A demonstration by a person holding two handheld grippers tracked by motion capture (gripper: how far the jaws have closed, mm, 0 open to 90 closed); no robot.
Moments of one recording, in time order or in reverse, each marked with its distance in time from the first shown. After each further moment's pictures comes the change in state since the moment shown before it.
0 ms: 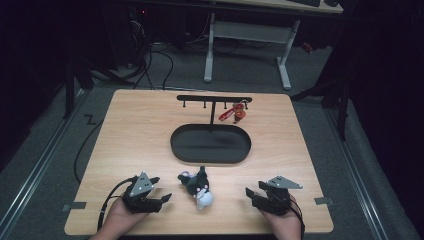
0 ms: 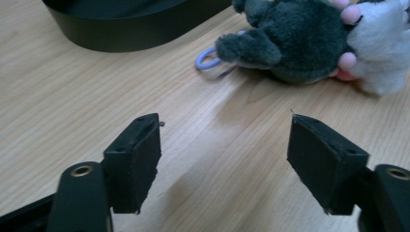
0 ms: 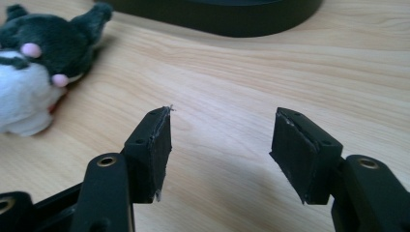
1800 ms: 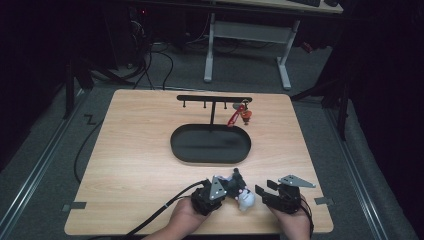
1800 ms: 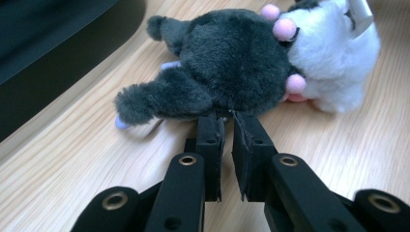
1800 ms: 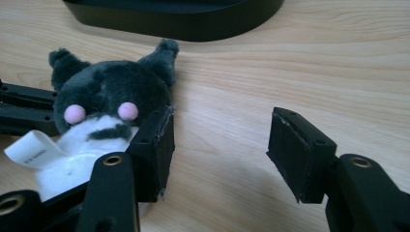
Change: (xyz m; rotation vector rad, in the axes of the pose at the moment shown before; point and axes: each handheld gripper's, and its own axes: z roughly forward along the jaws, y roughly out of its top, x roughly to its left) left arm -0.121 0.090 0.113 0.077 -0.086 0.118; right arm -0.029 -0.003 -0.011 -0.032 0.004 0.062
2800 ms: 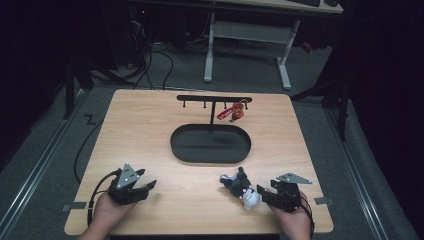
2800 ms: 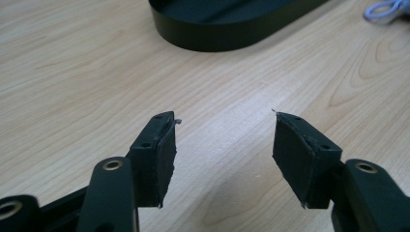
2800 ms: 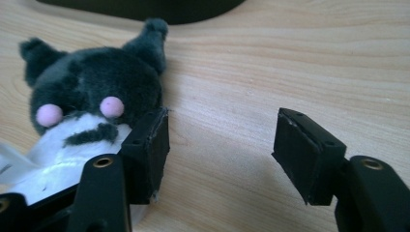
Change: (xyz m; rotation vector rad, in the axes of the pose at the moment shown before) left arm 0.134 -0.121 -0.147 -0.091 0.244 -0.182; right arm 0.002 0.007 0.006 0.097 -0.093 0.004
